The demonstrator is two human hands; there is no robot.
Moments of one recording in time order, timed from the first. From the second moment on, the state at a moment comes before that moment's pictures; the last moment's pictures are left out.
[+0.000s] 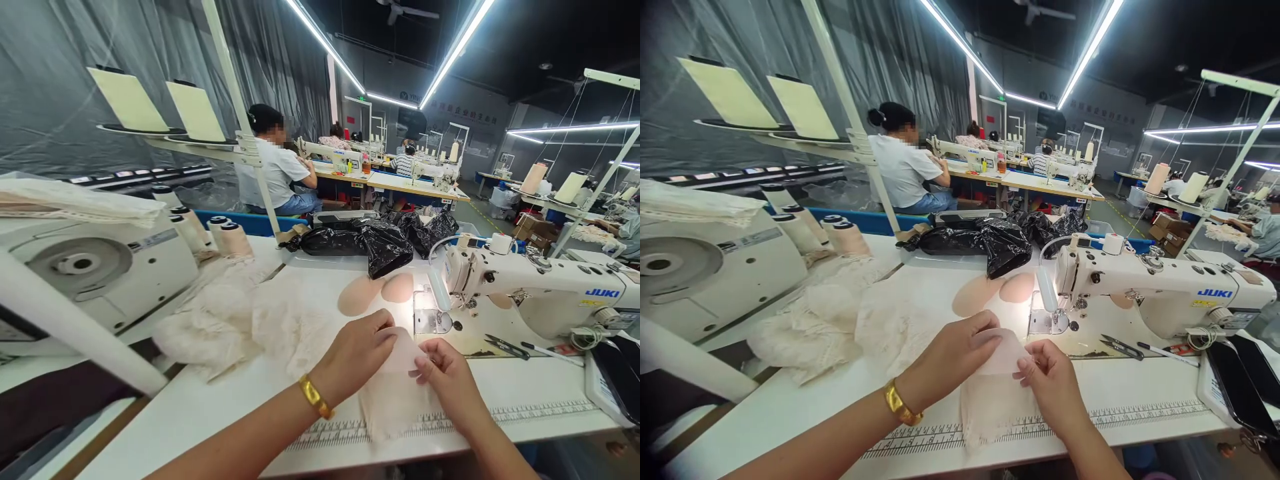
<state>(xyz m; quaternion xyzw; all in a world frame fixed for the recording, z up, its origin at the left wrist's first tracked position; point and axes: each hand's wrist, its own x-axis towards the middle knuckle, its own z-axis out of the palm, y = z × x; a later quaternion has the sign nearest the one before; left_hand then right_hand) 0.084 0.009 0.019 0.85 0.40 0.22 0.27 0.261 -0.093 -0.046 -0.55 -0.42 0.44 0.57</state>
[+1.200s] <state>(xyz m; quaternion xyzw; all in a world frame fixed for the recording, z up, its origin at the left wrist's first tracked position) 0.119 0.038 -0.020 0.99 0.03 0.13 -0.07 0.335 -0.054 -0.059 -0.45 -0.86 -0.09 0.22</state>
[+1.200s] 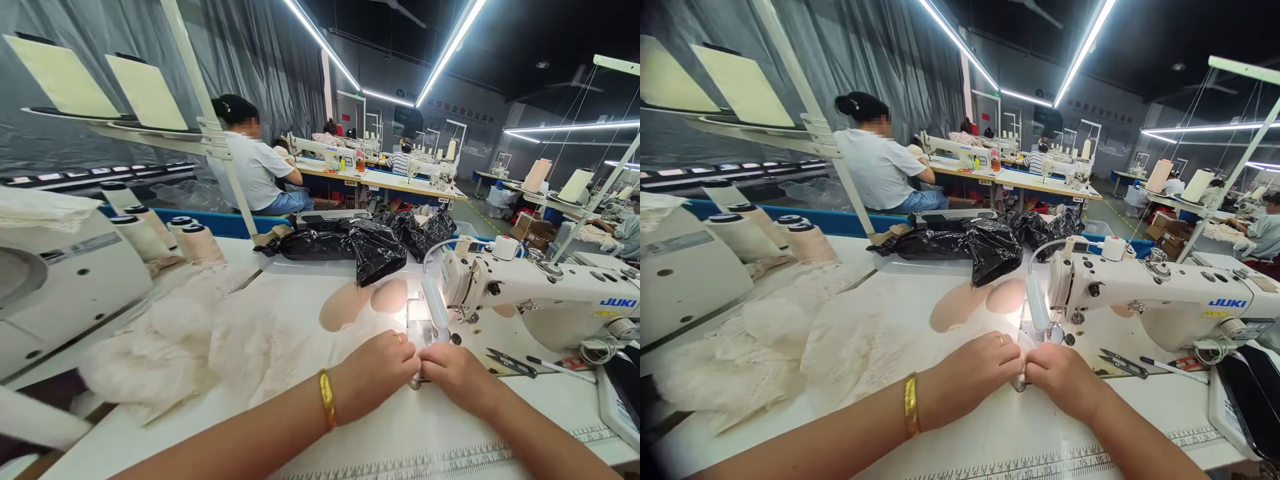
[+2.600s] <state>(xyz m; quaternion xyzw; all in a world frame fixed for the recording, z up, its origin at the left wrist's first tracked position) 0.156 0.067 -0.071 0.95 0.03 0.30 0.06 0.356 -0.066 -0.052 -0.54 -0.82 -0.02 0.21</state>
